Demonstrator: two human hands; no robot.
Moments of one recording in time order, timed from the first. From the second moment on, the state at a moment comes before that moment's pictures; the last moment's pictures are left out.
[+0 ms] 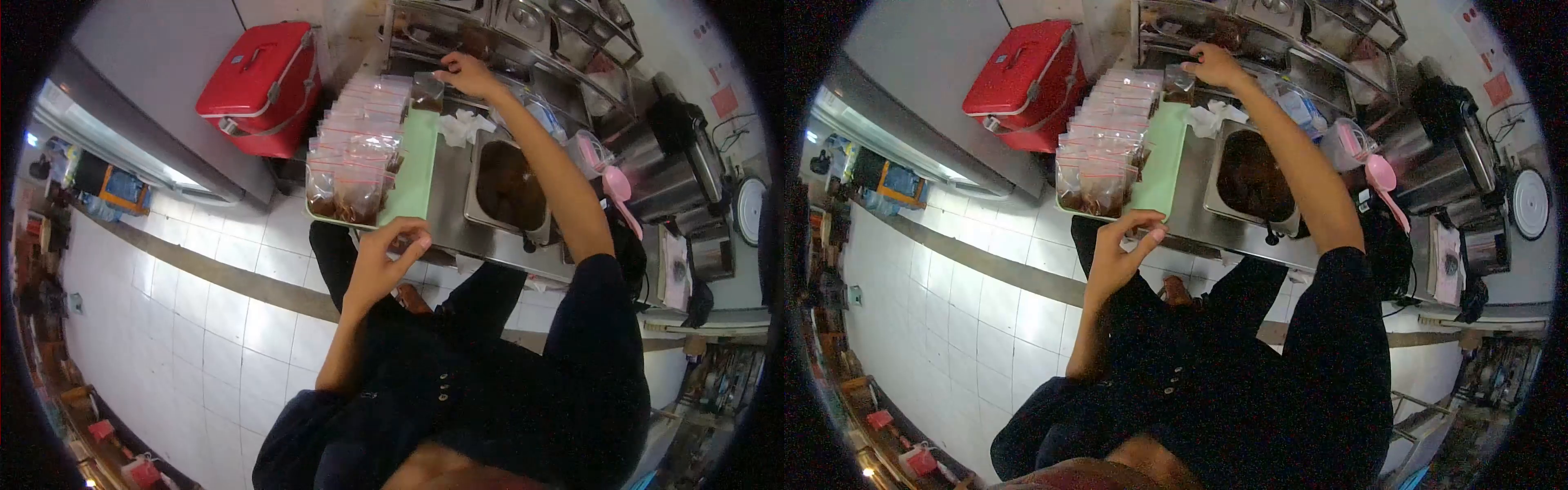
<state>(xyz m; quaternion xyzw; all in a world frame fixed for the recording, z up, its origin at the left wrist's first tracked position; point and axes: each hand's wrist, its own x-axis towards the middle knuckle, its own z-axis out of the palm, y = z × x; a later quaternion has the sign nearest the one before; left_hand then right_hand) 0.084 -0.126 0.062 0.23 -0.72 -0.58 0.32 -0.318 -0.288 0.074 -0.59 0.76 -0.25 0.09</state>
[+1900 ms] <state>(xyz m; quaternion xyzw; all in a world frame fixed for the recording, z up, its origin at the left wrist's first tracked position) -0.023 -0.052 0.123 0.09 -0.67 -0.65 0.35 -0.317 0.084 0.184 -0.40 0.69 -0.60 0.08</state>
